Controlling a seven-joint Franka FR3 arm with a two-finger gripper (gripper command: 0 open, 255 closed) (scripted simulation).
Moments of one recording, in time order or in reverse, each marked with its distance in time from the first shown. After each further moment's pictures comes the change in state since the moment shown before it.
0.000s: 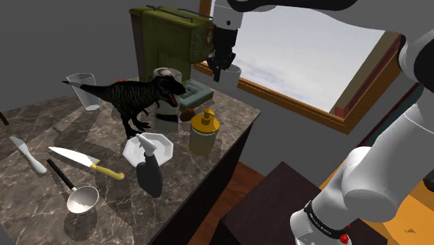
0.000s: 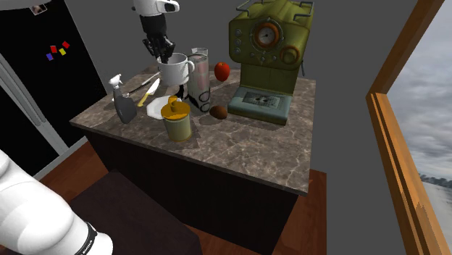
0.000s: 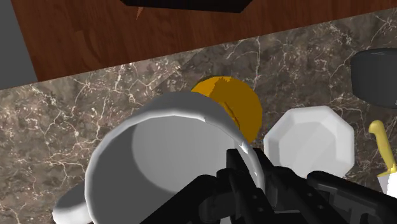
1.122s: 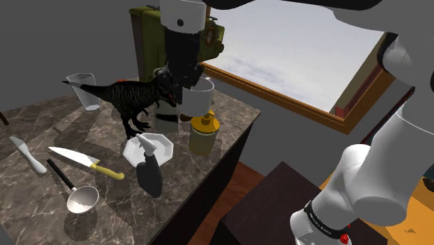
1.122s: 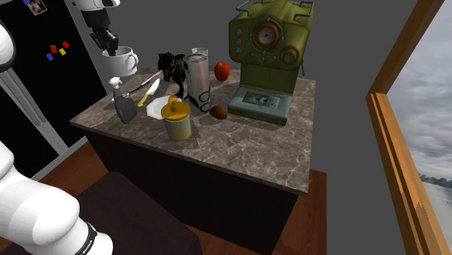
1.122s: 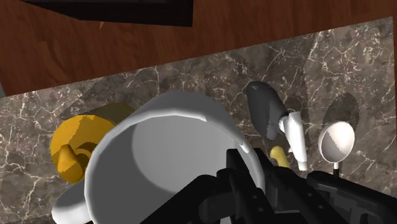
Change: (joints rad) arm 0.195 0.068 0.211 0.087 0.003 -0.034 0.405
